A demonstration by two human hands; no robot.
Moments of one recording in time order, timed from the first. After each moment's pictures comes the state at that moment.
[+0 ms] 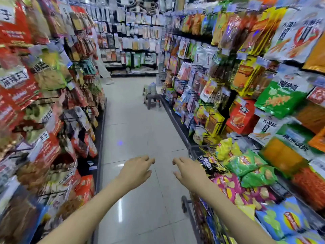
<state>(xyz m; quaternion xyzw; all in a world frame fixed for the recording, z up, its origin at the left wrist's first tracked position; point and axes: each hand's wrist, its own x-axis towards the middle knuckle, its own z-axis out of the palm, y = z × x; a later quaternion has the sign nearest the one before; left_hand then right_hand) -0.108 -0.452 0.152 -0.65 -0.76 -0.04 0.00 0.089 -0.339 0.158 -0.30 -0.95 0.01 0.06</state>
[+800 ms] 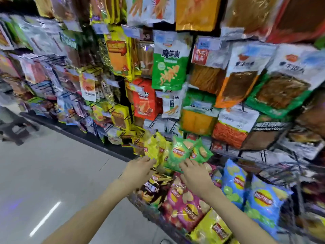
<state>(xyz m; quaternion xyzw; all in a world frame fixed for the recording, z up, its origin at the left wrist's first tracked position) 0.000 -0.024 0.099 -0.91 -0.41 0.03 -0.06 0.220 -0.118 0.080 -0.69 -0.72 -0.01 -0.01</state>
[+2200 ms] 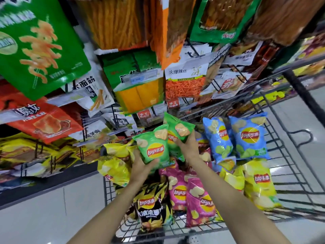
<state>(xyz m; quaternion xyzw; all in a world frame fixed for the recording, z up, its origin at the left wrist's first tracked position) 0.134 0.126 -0.069 -0.70 -0.40 0.03 -0.60 0.290 -0.013 -0.061 -0.83 0.00 0.22 0.51</state>
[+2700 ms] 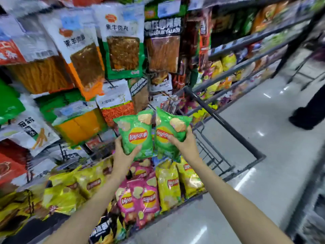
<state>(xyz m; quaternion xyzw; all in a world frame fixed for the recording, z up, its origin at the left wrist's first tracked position) 0.207 -0.028 0.065 -0.76 -0.20 -0.11 -0.61 0.292 -0.240 0.087 -0.79 -0.03 0.03 0.61</state>
